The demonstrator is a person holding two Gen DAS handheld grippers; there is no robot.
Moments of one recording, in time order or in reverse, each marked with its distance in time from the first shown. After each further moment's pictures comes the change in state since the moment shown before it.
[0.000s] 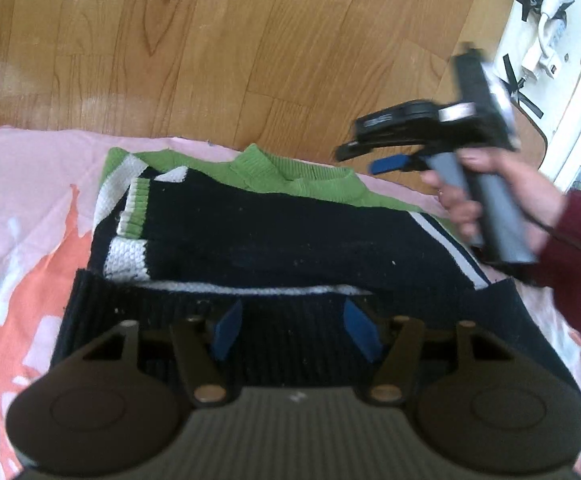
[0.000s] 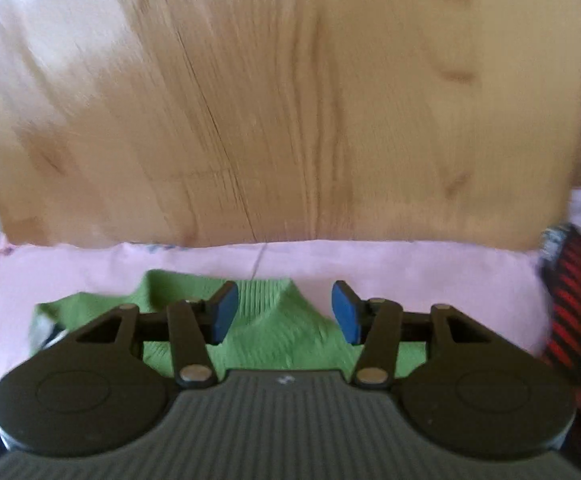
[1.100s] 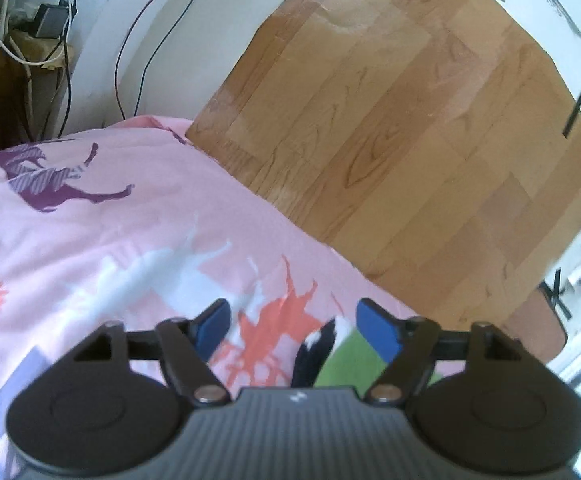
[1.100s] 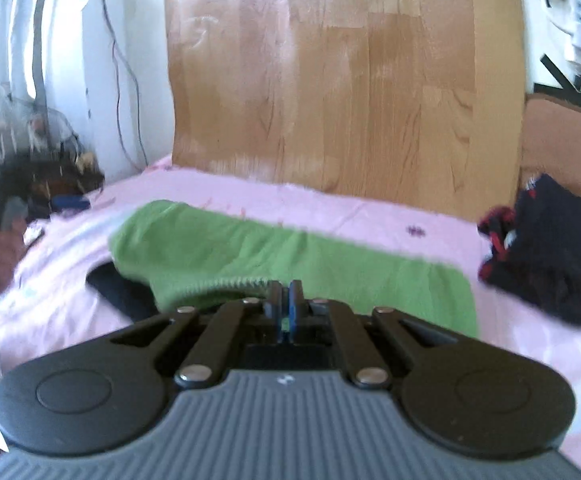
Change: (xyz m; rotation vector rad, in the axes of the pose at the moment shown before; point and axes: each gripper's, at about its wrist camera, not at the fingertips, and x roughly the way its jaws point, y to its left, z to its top) left arm -0.167 0.109 -0.033 -0.454 -0.321 0.145; right arm -0.257 0.025 -0.231 -0.326 -0.246 0.185
